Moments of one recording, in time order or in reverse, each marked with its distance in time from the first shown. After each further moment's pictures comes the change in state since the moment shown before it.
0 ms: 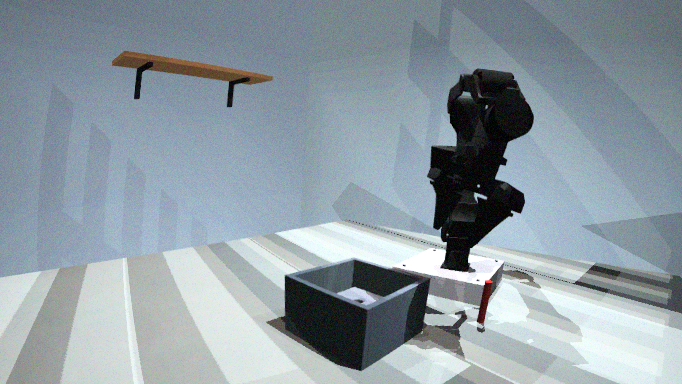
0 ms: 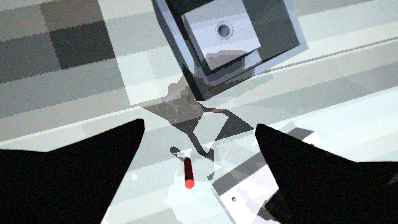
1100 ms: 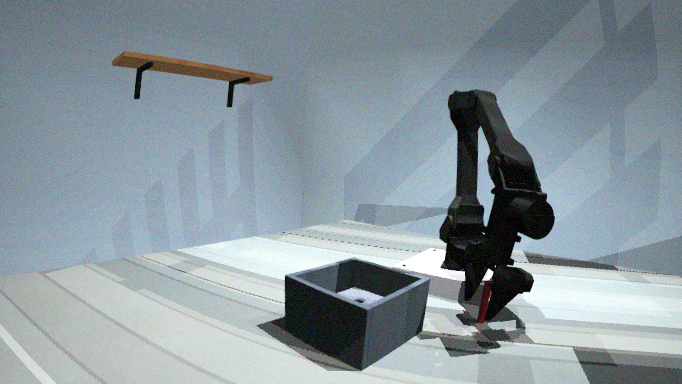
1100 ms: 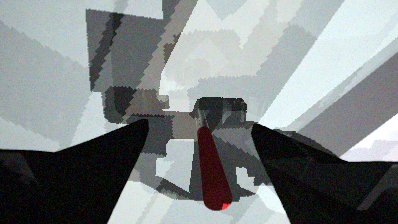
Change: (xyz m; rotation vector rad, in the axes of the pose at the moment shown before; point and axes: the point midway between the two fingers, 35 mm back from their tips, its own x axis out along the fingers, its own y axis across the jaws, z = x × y) arm 0.102 0.012 -0.117 0.222 0.196 0.004
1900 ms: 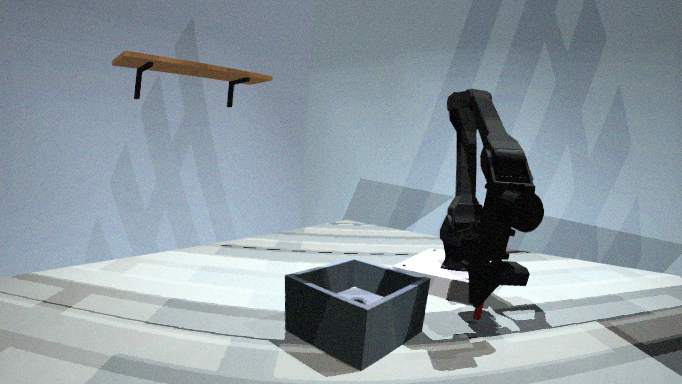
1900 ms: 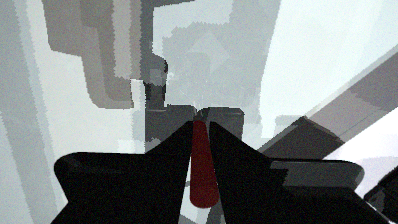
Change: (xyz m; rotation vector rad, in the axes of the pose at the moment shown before) arm -0.007 -0.004 0.009 -0.017 0.041 0.005
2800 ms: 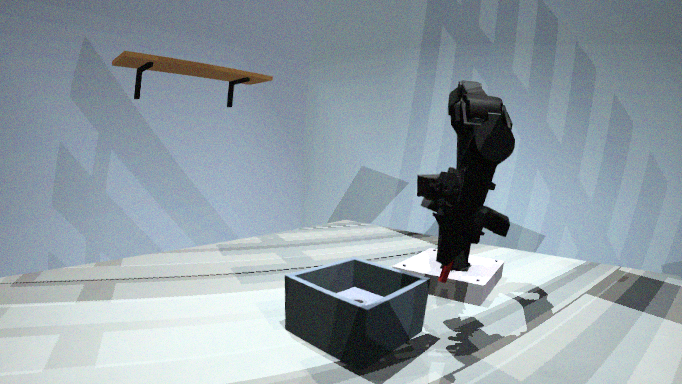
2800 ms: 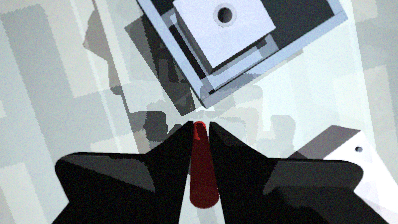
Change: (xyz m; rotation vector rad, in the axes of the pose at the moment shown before) arm -0.076 0.011 0.088 -0.079 -0.223 0.053
